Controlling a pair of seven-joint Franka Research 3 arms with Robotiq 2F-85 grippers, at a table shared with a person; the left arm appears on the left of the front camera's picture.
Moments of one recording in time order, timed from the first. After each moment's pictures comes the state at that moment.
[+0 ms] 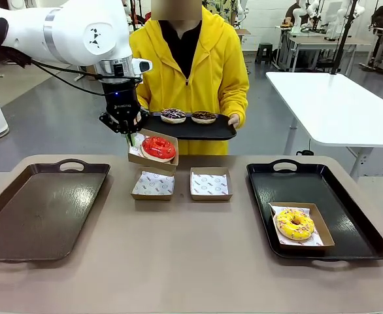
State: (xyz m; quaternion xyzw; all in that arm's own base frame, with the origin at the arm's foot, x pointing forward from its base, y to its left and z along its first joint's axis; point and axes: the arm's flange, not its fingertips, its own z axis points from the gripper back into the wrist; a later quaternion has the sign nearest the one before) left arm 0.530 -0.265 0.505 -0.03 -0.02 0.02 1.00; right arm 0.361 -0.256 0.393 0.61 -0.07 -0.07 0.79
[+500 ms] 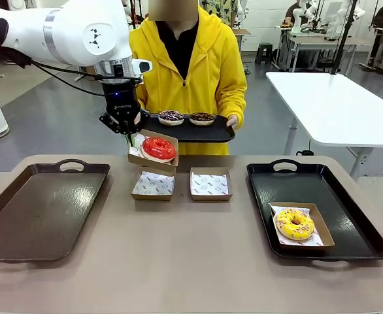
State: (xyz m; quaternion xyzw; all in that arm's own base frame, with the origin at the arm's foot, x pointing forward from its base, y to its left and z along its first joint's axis) left arm 0.528 -0.265 0.505 -0.03 -0.02 0.01 1.00; right arm 0.364 -0.252 0.394 0.60 -0.07 -0.06 0.79
